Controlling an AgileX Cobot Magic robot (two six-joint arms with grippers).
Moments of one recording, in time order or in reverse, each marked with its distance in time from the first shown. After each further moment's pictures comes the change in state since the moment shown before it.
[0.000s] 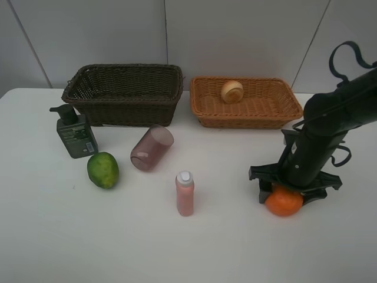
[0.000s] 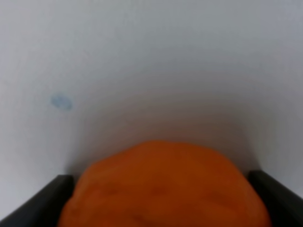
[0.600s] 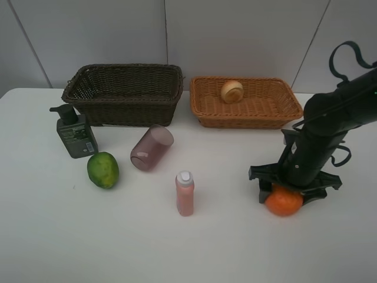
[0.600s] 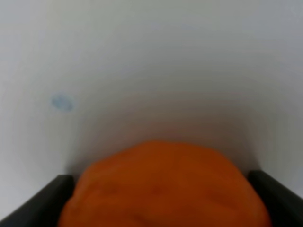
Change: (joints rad) left arm 0.000 0.000 0.000 0.000 0.000 0.000; right arm 0.000 0.000 0.000 0.000 -0.002 0.000
